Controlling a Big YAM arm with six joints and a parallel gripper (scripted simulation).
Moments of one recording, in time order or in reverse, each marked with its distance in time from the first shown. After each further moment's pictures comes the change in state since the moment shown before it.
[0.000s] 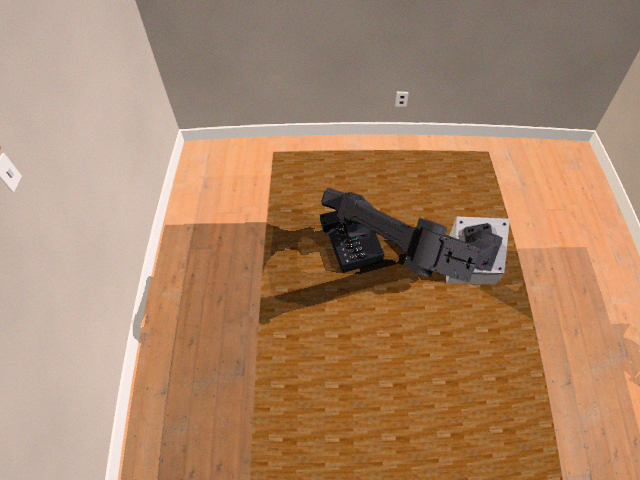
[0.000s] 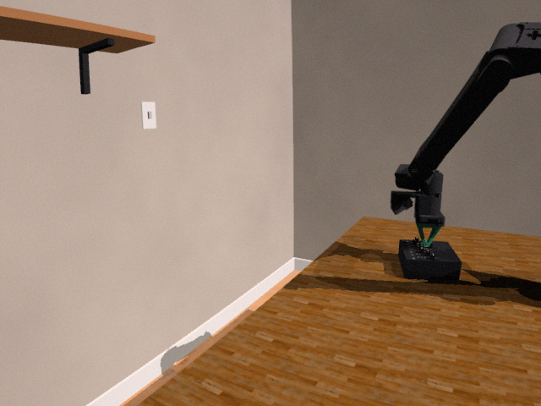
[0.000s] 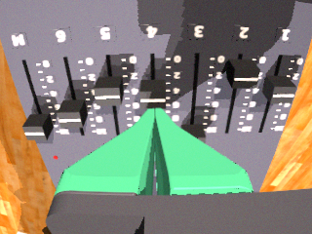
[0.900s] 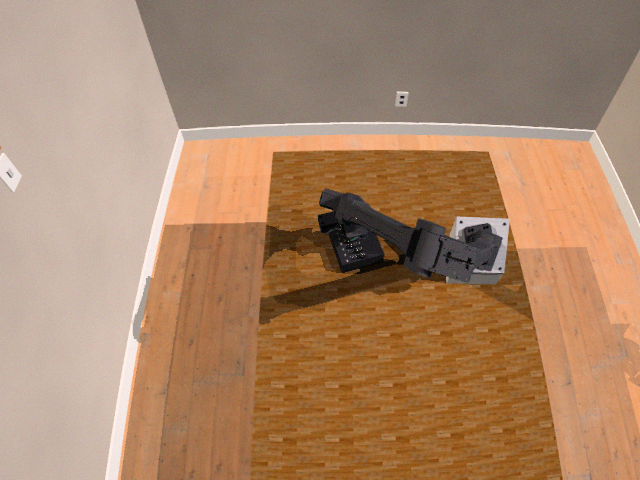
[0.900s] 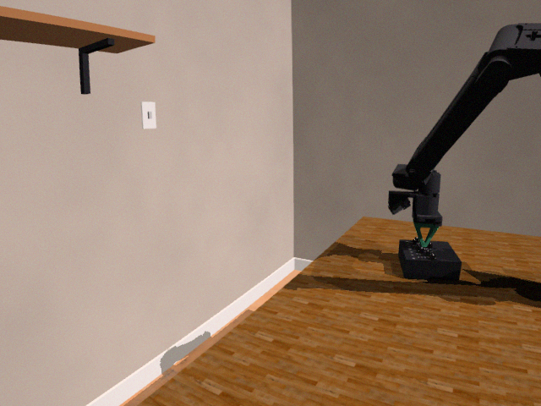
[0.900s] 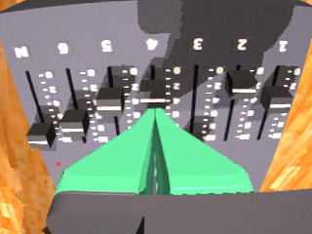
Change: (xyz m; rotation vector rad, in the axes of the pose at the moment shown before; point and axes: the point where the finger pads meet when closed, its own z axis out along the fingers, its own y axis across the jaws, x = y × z) arm -0.006 0.000 0.000 -0.001 0.001 0.003
